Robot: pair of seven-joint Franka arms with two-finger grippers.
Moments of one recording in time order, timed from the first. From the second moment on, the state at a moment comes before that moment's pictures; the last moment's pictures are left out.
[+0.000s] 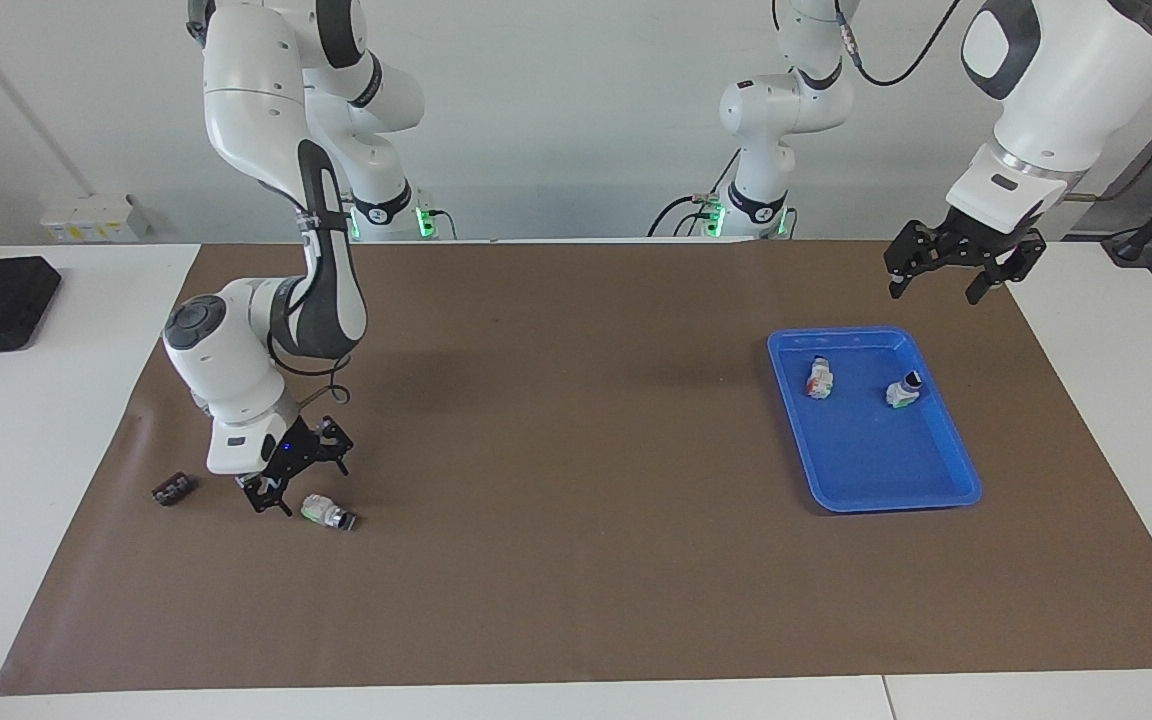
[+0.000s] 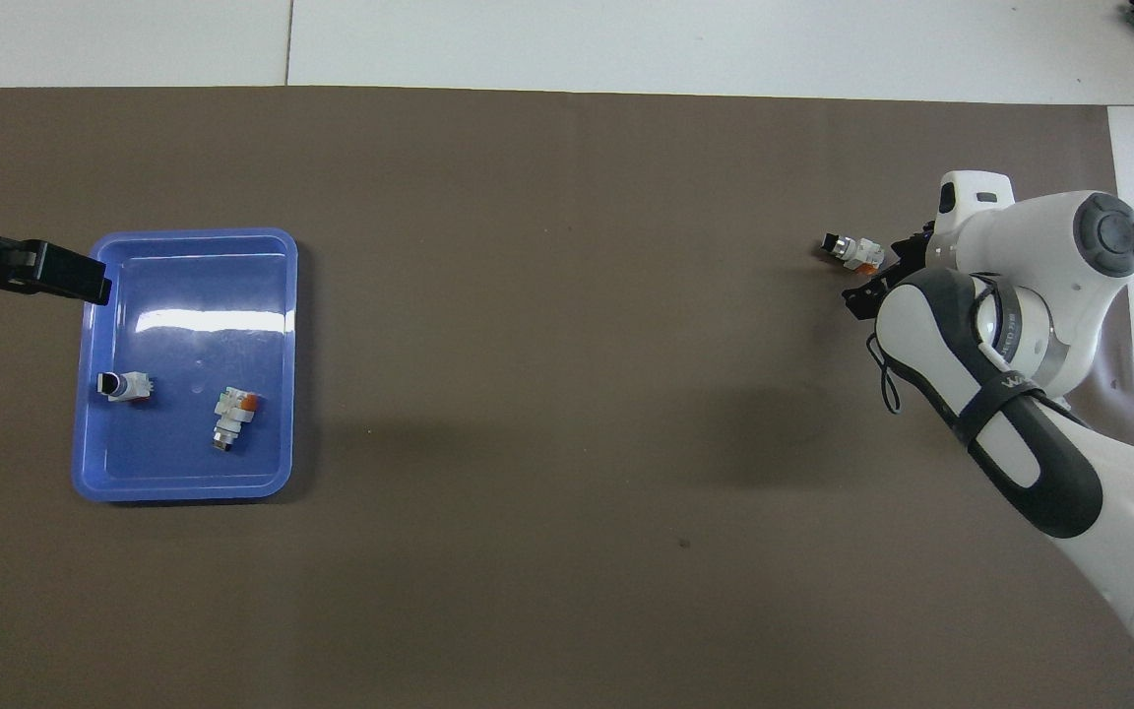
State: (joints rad) left arm 0.06 0.06 -0.12 -1.52 0.00 1.60 0.11; right arm 0.06 0.44 -0.09 -1.87 0.23 2.48 -0.93
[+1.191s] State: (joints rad) left arm 0.06 0.06 -0.12 -1.52 0.00 1.60 0.11; right arm 0.11 0.49 -0.06 -1.81 0.28 2.52 -1.05
